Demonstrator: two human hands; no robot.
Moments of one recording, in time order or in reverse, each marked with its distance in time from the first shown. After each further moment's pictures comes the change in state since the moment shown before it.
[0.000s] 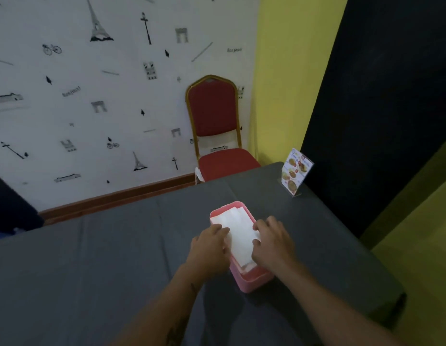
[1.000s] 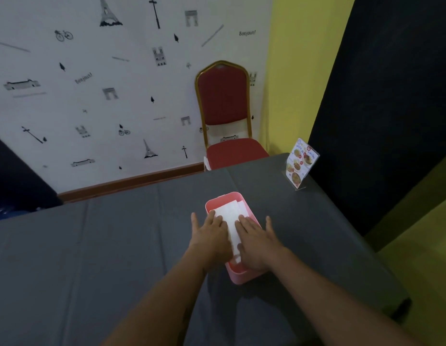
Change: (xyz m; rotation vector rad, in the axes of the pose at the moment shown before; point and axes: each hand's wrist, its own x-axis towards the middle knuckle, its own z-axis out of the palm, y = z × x) left_hand 0.022 0.022 0.022 0.470 -0.148 0.006; right_hand 0.025 0.018 0.023 -0.364 -0.417 -0.416
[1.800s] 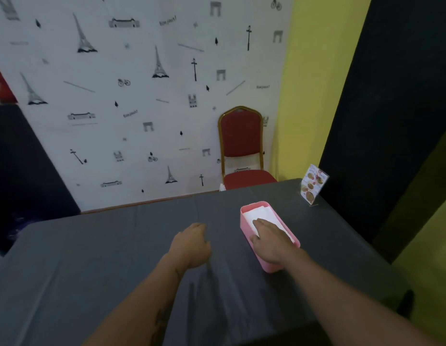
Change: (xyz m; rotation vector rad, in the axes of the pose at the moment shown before) left_hand -0.180 -0.111 -0.023 -0.567 0.143 -0.176; right_hand -0.082 -0.105 -0.039 0.424 0.324 0.190
